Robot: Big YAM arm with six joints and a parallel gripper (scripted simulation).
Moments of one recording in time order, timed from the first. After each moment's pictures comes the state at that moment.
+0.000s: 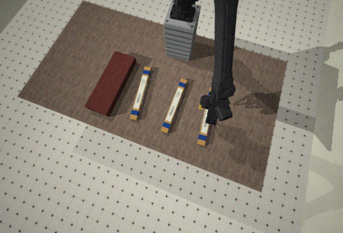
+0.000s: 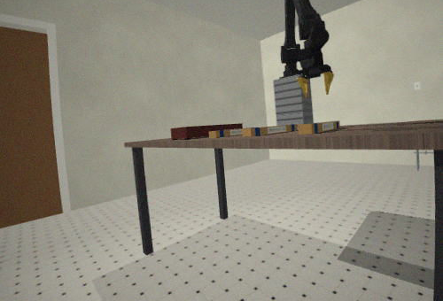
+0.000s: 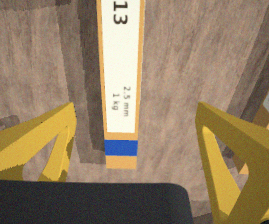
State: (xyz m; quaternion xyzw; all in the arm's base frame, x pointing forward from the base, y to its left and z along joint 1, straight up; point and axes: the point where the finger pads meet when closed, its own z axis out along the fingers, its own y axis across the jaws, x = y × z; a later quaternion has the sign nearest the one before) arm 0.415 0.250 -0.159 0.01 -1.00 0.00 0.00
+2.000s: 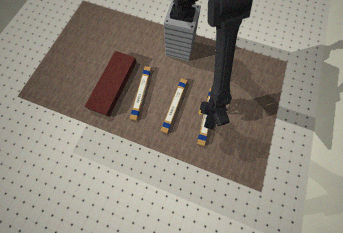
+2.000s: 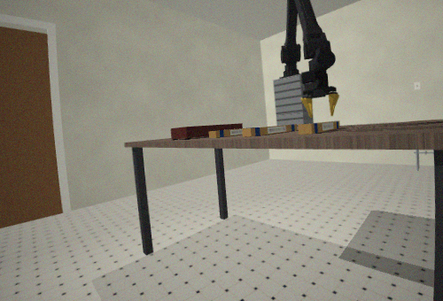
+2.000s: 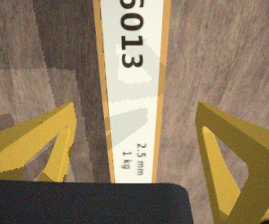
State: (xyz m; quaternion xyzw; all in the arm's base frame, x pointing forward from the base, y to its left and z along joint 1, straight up) arm 0.420 0.262 -0.236 -0.01 -1.00 0.00 0.00
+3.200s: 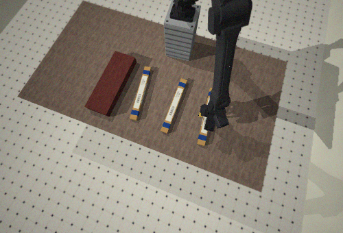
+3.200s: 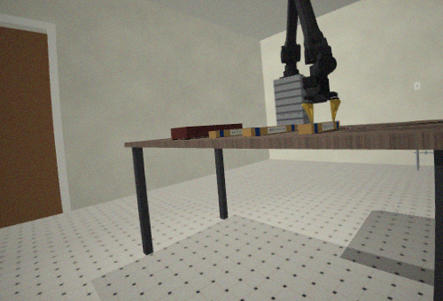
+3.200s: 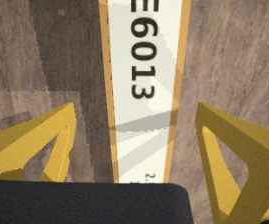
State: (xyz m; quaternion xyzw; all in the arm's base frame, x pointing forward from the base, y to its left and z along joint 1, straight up) arm 0.429 0.268 -0.256 -0.01 -1.00 0.00 -0.01
